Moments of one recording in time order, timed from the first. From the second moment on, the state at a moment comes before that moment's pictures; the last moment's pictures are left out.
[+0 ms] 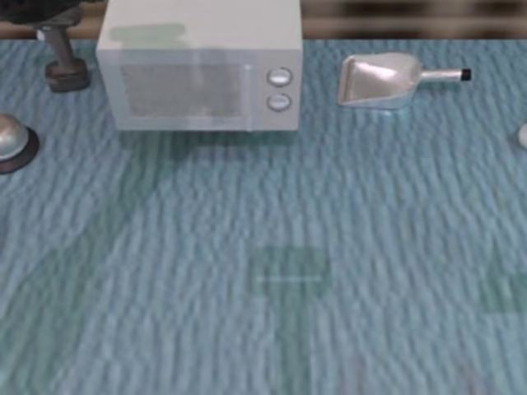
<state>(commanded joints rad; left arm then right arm) -0.46 1.61 1.66 -0.83 -0.22 -0.42 0.00 0.00 0.00 0.00 0.00 0.00</state>
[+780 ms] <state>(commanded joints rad) -0.61 2.15 2.16 -1.13 -0.30 -0.55 0.00 0.00 0.00 0.00 0.00 0.00</state>
